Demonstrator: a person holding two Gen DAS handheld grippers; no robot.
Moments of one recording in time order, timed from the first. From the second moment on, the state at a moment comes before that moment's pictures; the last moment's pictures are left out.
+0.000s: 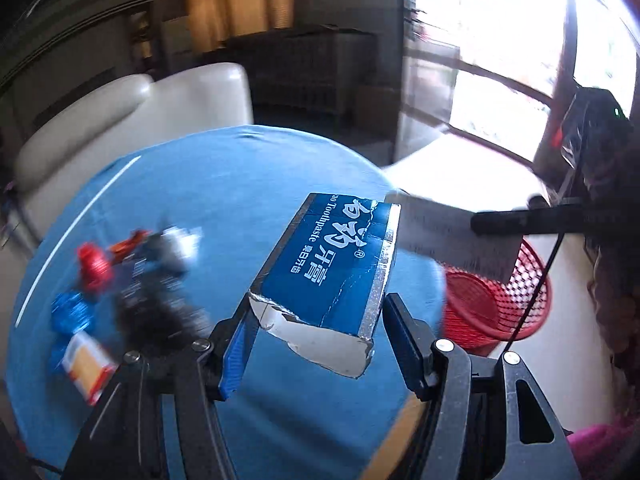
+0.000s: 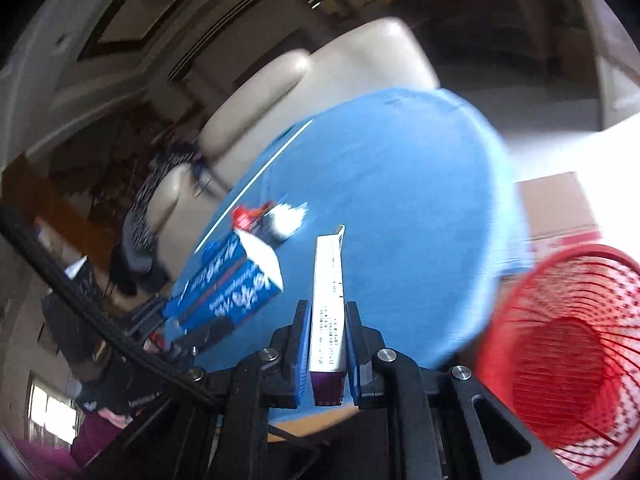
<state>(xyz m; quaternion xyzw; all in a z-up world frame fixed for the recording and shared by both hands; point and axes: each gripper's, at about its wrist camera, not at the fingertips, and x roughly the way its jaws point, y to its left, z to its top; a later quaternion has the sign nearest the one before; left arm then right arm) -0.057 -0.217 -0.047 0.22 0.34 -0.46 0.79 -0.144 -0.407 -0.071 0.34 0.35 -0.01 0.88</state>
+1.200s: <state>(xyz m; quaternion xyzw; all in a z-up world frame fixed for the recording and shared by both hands) -0.109 -0.341 -0.063 0.27 0.37 -0.52 0.72 -0.296 -0.549 -0.107 0.49 0.26 -0.20 0.81</state>
